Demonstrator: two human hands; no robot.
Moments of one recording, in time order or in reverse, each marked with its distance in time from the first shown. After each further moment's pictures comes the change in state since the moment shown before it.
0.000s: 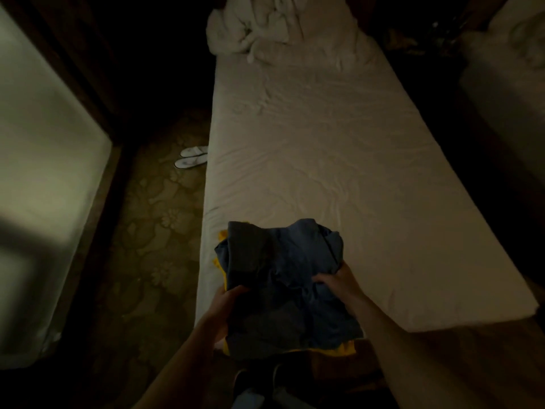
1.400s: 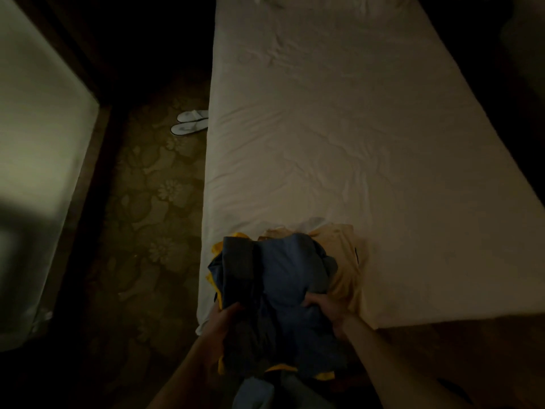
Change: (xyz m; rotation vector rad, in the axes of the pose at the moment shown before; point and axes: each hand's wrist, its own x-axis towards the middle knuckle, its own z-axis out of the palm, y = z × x) left_hand 0.080 -0.102 -0.072 -0.124 0.121 -0.113; right_hand 0.047 0.124 0.095 0.109 -0.163 0.445
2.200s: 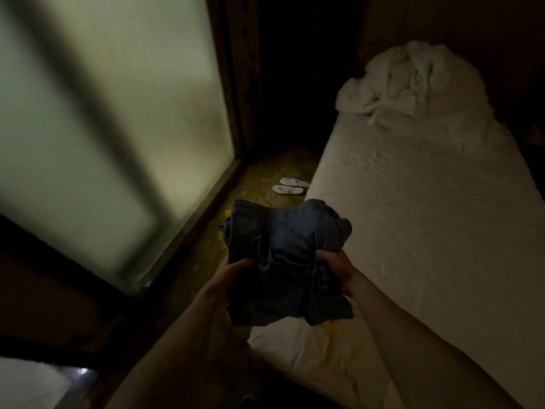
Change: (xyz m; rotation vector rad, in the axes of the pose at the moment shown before) left_hand -0.217 0.175 -0.066 -0.202 0.074 0.441; right_hand -0.183 -0.195 0.128 -0.252 -0.282 -0.573
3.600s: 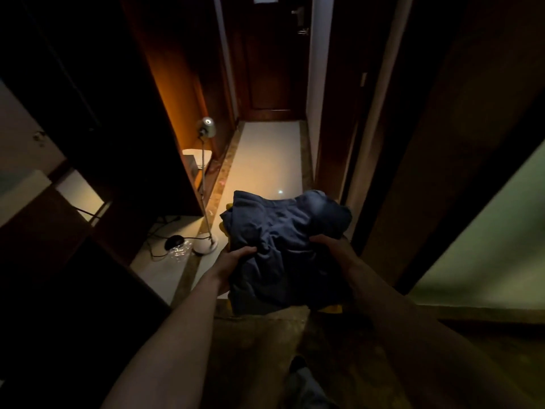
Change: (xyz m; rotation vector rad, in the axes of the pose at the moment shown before) left_hand -0.458 -0.059 -0.689 -0.551 1.010 0.264; right_hand -0.228 0.155 0.869 -0.429 -1.100 0.057
